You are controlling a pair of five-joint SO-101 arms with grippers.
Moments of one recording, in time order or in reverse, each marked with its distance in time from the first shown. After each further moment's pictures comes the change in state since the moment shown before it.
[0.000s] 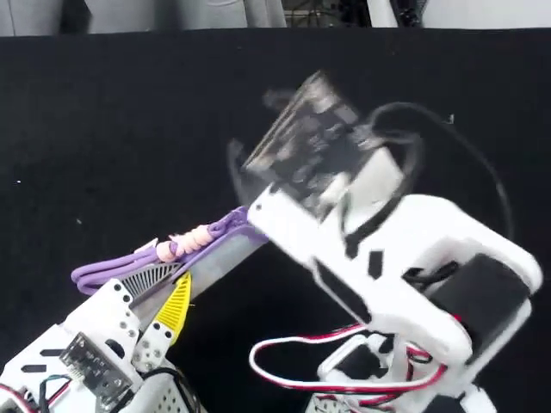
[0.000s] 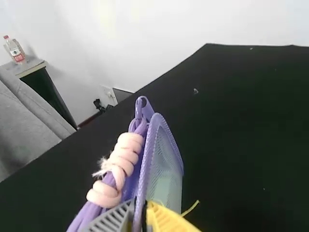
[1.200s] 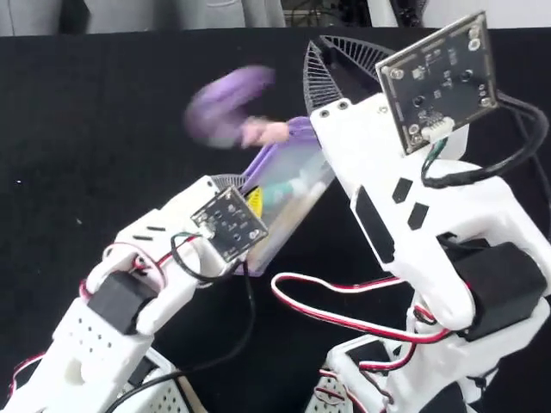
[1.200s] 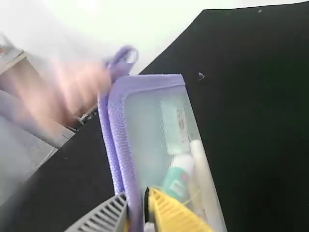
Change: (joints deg) left arm 0.3 42.2 2.6 -37.9 -6.9; right arm 18.8 -4.6 9.0 -20.4 -6.0
